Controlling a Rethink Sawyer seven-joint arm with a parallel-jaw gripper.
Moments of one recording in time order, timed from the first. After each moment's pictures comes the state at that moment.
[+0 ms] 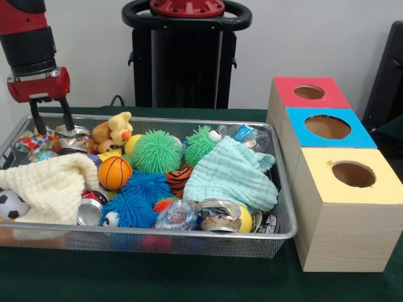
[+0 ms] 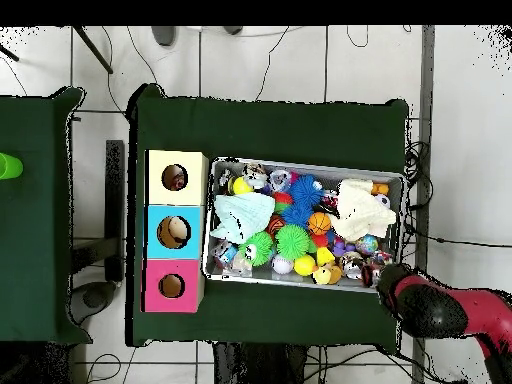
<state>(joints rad) -1.48 -0.49 0.93 1.90 -0.97 0.66 1.69</state>
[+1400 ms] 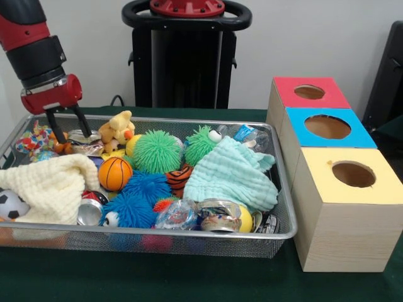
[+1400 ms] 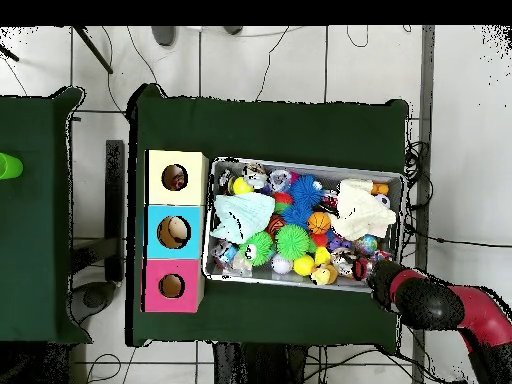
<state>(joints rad) -1.52 -0.35 0.94 1.85 -0.87 0.70 1.68</state>
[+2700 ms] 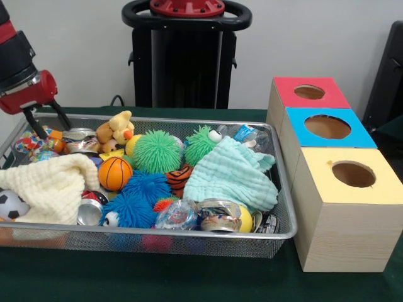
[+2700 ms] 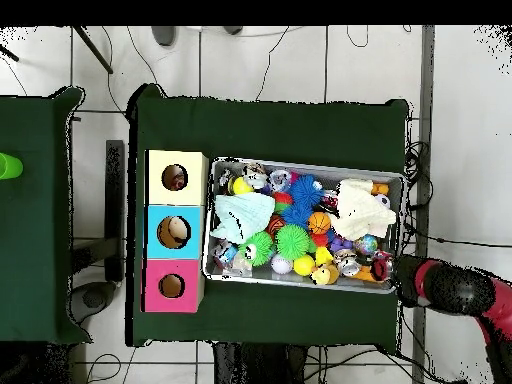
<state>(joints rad) -1.52 -0.33 0.94 1.70 -0.77 0.94 1.45</state>
